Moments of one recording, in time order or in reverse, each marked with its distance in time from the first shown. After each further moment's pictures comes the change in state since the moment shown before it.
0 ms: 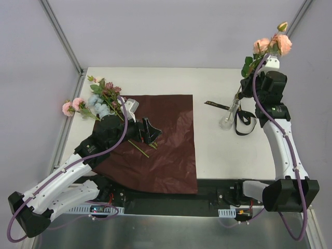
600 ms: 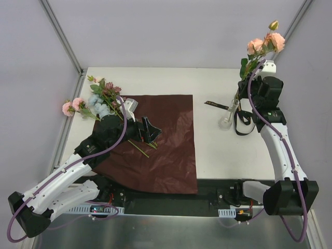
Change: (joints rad) left arm 0.000 0.000 0.000 -0.001 -0.021 -0.027; right arm 0.017 -0.018 -0.116 0.134 0.004 -0.008
